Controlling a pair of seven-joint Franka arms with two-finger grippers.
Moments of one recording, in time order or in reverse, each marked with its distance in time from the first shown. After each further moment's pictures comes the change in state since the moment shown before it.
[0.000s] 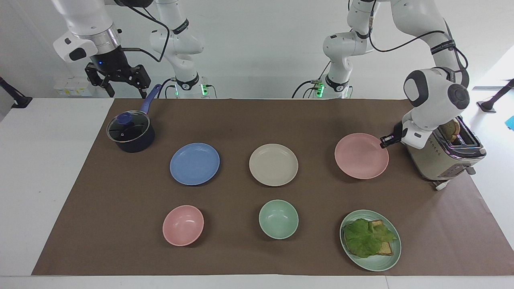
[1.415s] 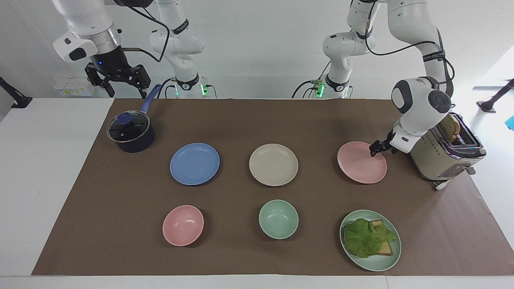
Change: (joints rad) left arm -0.014 0.035 0.008 -0.245 0.127 0.382 0.144; right arm 0.000 0.000 0.000 0.000 0.000 0.000 0.000
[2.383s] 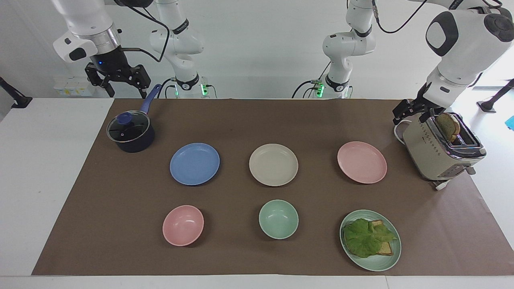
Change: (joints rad) left arm -0.030 -0.127 -0.001 0.433 0.000 -0.527 0.003; right arm 0.000 0.000 0.000 0.000 0.000 0.000 0.000
